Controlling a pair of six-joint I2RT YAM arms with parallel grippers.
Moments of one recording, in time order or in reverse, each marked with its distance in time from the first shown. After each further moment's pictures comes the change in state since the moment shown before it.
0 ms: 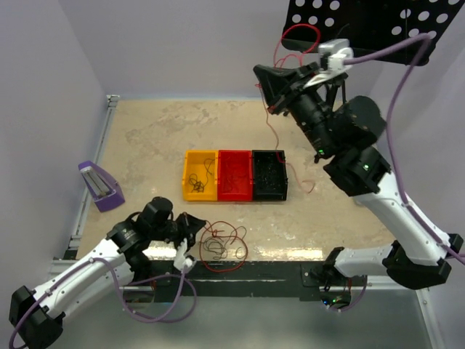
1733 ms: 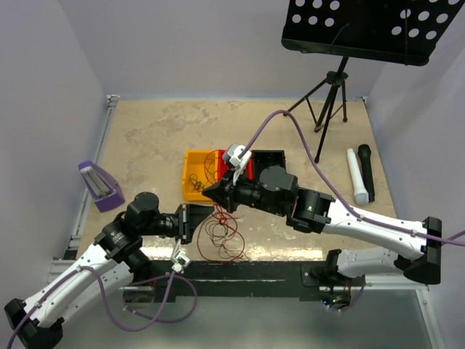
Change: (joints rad) left arm 0.000 -0.080 0.116 0.166 0.138 0.231; right arm 0.331 -0.091 -0.641 0.007 -0.200 0.150
